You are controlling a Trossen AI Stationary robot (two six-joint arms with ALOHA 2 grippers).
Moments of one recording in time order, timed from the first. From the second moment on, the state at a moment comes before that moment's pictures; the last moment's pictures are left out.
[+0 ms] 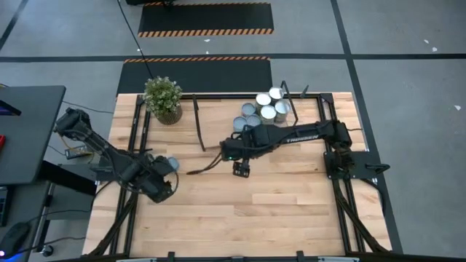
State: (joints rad) left arm -0.66 1.15 0.80 -1.10 -0.36 -1.21; right arm 0.12 2.02 2.02 -1.31 0.29 0.32
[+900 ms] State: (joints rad) left arm -0.12 1.21 0.66 -0.96 -0.11 -0.75; right arm 0.27 1.86 2.02 -1.34 0.43 0.50
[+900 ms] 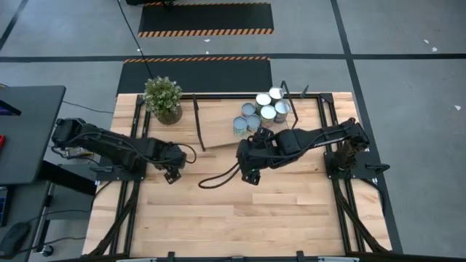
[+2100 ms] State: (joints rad) left arm -0.08 1.21 0.59 -0.68 0.03 -0.67; right arm 0.30 1.86 2.02 -1.34 0.45 0.56
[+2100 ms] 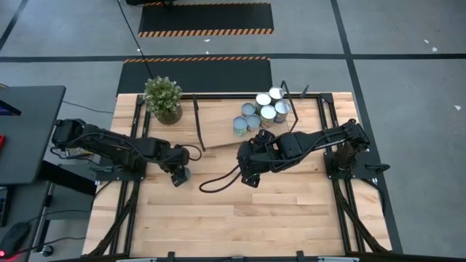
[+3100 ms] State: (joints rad) left arm -0.39 1.26 0.70 -0.76 0.06 -0.69; right arm 0.29 1.86 2.02 -1.30 0.45 0.55
